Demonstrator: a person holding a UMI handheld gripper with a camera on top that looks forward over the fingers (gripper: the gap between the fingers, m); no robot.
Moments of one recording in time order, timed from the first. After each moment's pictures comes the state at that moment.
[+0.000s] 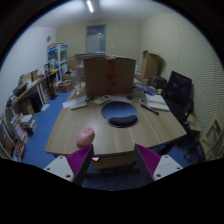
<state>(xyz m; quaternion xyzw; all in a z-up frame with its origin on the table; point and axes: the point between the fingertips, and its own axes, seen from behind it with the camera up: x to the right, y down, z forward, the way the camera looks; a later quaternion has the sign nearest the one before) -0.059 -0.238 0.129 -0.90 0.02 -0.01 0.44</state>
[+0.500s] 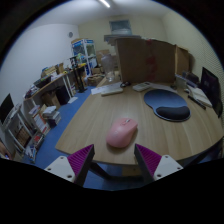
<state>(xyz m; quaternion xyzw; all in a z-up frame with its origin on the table) -0.197 -0.164 0.002 -0.89 -0.08 0.12 0.43</state>
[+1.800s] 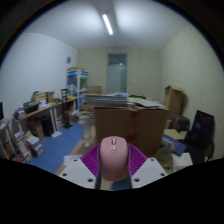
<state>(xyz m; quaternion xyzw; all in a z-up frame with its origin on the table) -0.114 0.094 0.255 -0.79 -0.08 0.05 0.60</state>
